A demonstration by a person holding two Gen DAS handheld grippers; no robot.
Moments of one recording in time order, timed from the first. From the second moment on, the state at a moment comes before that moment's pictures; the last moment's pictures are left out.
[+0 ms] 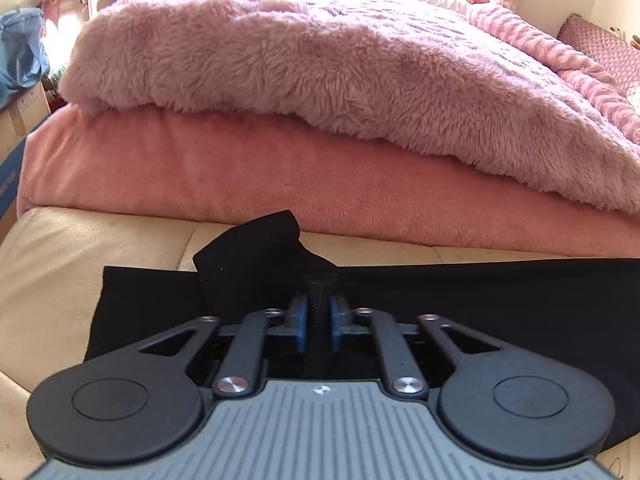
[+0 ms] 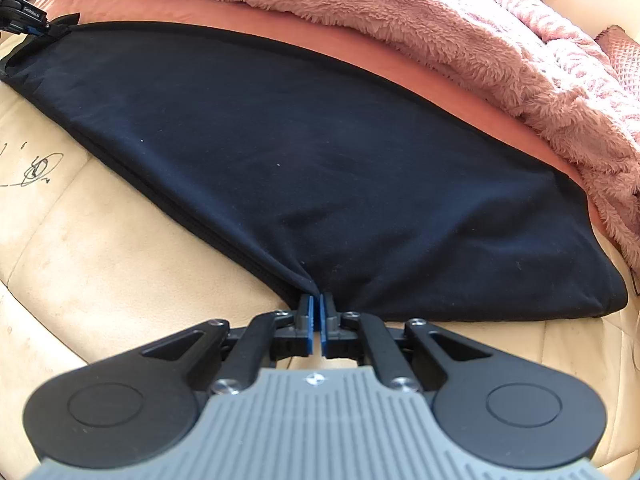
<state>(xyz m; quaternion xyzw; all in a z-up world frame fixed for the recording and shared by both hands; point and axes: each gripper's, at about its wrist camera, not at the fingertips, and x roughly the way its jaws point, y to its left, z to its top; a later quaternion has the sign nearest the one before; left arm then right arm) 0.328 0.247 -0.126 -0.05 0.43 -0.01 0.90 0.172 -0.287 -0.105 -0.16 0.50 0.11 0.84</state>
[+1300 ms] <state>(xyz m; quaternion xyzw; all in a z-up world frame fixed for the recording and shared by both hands) 0.193 0.386 -0.136 -0.48 0.35 0.19 0.78 0.178 -0.292 -0.104 -0.15 0.51 0.11 0.84</state>
